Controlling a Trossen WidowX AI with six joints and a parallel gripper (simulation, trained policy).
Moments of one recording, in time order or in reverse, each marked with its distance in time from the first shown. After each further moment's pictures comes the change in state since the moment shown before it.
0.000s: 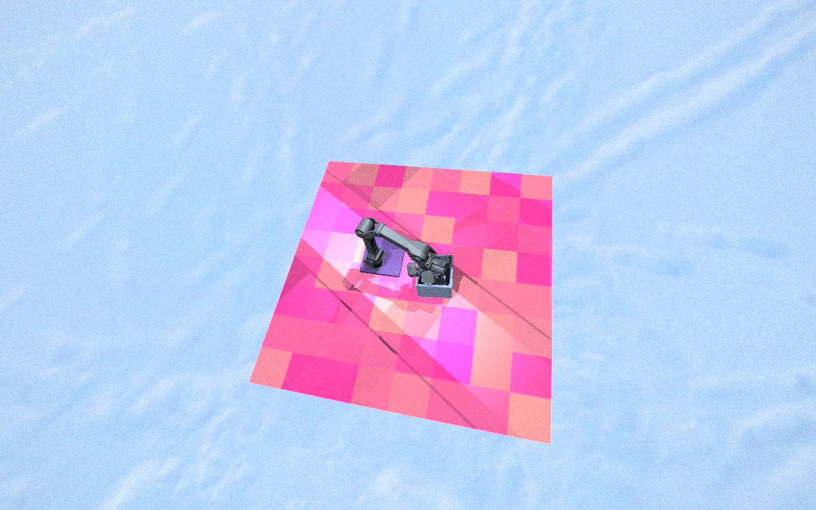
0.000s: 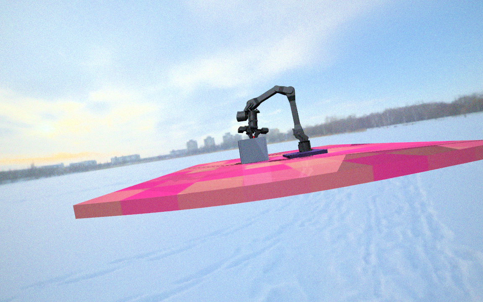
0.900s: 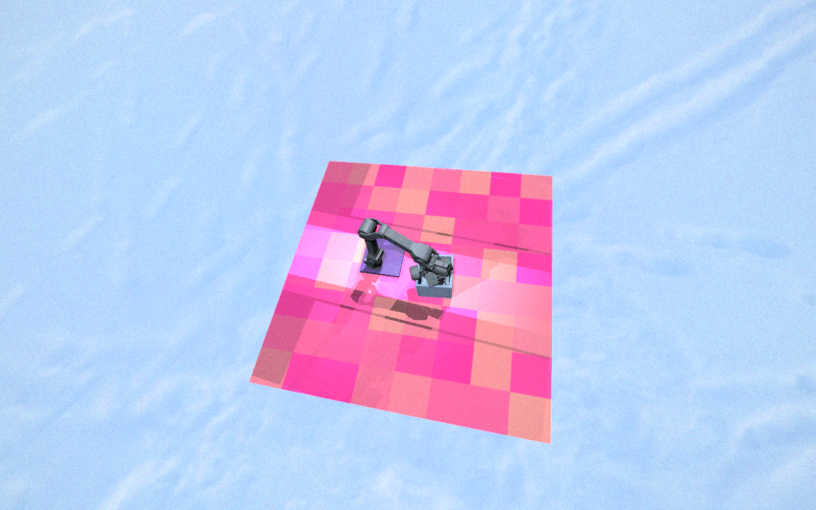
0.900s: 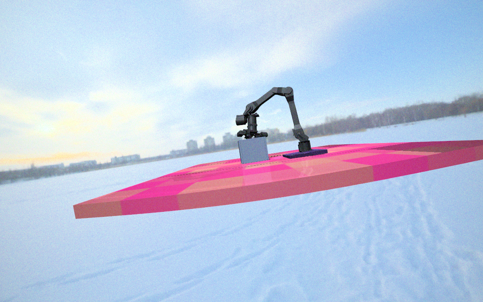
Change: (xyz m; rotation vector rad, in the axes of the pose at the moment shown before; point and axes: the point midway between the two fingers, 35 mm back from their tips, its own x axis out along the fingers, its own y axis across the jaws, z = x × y) arm 0.033 0.001 0.003 -0.097 0.003 -0.025
